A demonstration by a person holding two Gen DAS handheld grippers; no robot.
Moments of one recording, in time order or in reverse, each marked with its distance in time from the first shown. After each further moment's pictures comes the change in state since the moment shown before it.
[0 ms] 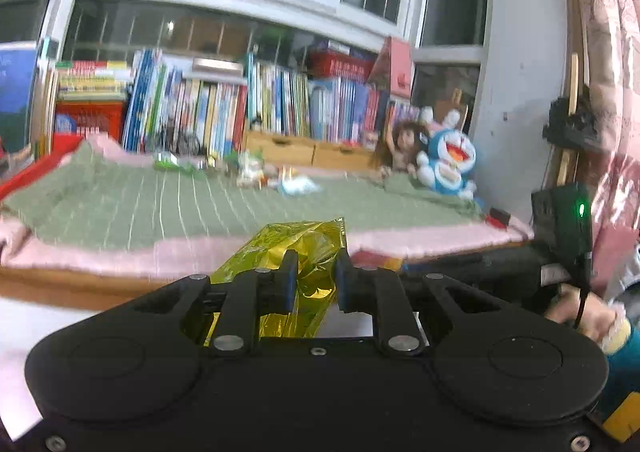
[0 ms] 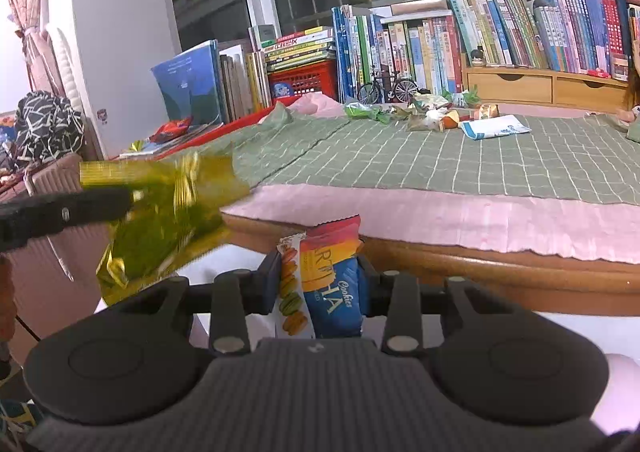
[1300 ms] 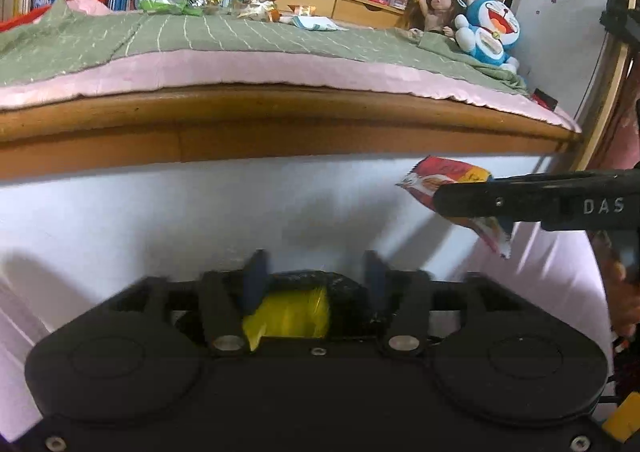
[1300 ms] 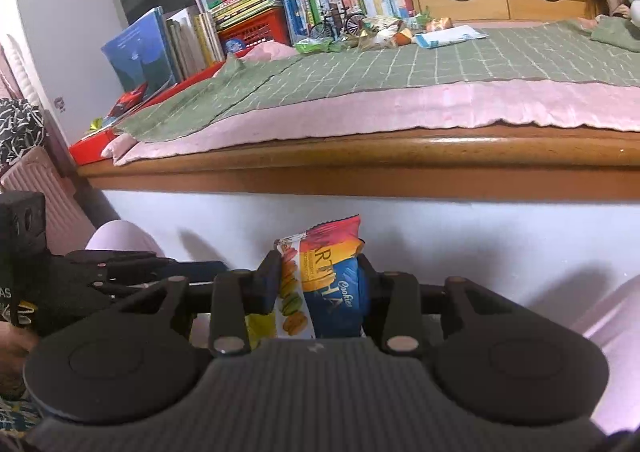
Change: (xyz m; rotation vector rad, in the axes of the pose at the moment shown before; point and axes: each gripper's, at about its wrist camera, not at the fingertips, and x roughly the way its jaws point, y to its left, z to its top) left arm 0.137 0.018 -0.091 -0.022 0.362 0.047; right arm 0.015 -0.020 -0.050 0.164 0.119 -0.069
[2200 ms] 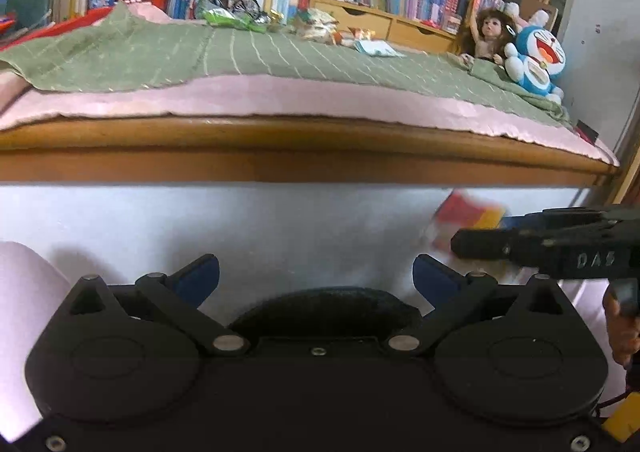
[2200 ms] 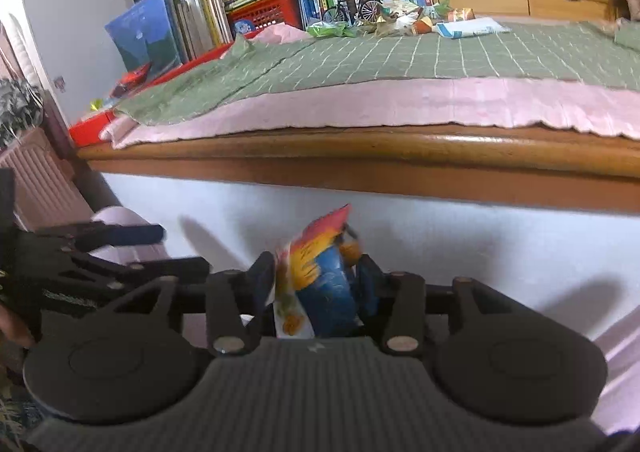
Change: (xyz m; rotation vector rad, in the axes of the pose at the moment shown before) left arm -0.024 0.032 0.009 -0.082 -0.044 0.127; right arm 0.028 0.016 0.006 -0.062 0.050 -0.014
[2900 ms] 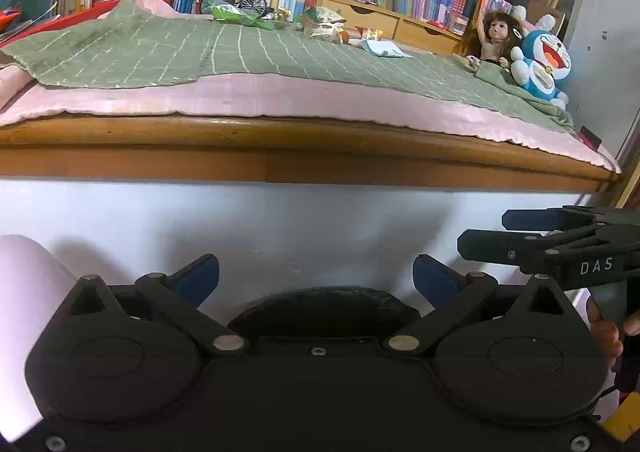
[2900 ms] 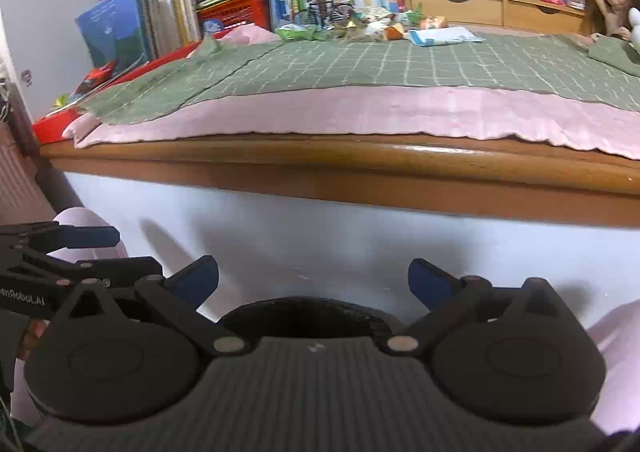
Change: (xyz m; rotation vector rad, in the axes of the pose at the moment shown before) left arm 0.003 0.002 0.005 -0.021 0.019 -0.004; right arm 0.005 -0.004 0.004 0.009 -0.013 -0.108
